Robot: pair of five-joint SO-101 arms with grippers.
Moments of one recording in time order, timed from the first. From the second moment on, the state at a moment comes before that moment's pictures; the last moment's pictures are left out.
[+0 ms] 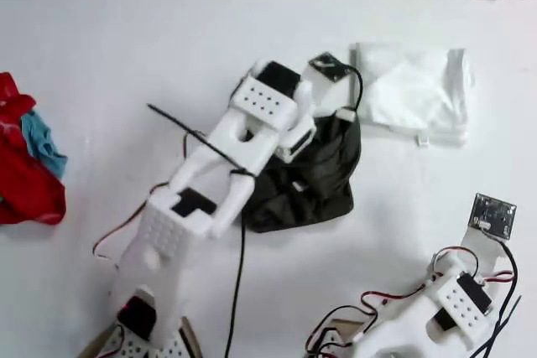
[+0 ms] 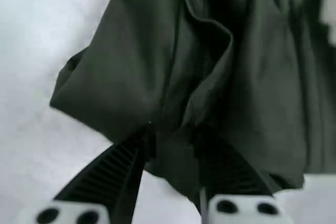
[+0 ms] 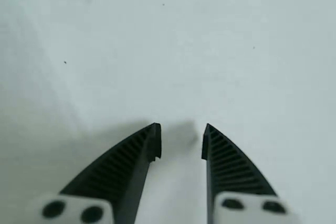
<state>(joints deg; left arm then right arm) 25.9 40.6 -40.6 95.6 -8.0 50.9 -53.8 85.7 38.6 33.0</state>
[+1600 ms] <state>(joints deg) 30.9 45.6 -42.1 97.0 -6.2 50.9 -53.8 85.7 38.6 33.0</state>
